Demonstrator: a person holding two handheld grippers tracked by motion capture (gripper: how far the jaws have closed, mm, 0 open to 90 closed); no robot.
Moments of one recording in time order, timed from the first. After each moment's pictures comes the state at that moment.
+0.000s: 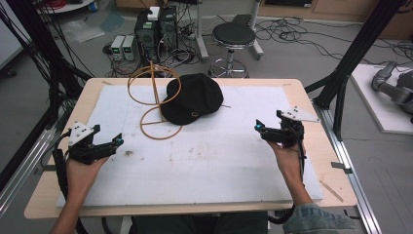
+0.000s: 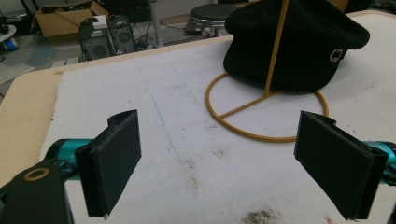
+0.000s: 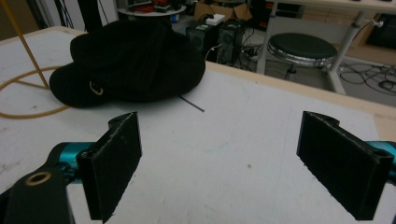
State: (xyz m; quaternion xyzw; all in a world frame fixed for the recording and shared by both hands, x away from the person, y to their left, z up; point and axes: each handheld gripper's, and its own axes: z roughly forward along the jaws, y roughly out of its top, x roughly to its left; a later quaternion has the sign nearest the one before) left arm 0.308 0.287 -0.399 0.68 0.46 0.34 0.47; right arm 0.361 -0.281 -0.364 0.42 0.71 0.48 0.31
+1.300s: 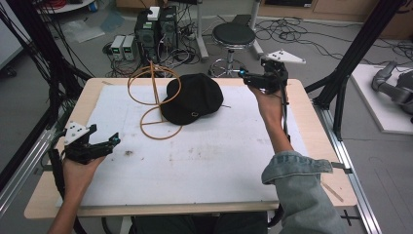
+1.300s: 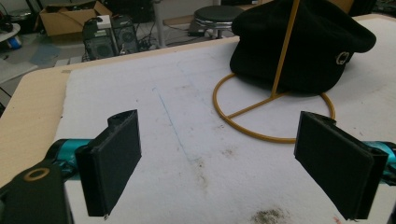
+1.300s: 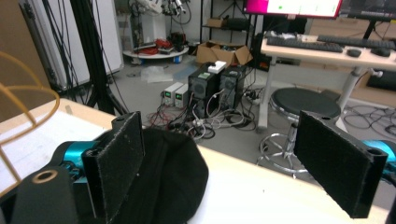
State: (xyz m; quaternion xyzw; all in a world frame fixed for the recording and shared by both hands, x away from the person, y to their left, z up) left arm 0.308 0.296 -0.399 0.67 0.47 0.34 0.47; right arm 0.456 -0.224 -0.264 0.40 0.67 0.53 0.33
